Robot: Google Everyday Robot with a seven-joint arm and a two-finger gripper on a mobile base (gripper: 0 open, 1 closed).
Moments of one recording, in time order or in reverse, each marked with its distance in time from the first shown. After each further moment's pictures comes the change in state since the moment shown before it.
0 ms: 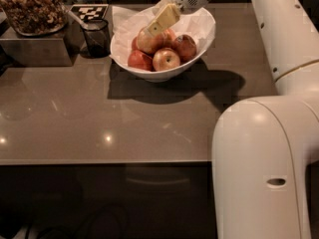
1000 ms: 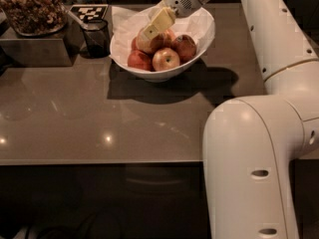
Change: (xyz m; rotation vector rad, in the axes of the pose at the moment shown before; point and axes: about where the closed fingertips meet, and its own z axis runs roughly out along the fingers) arm 0.003 -0.001 0.018 -0.042 0.004 0.029
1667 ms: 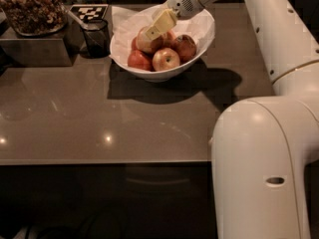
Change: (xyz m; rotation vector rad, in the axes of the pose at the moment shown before) arm 0.008 -0.006 -0.003 0.040 -0.005 0.034
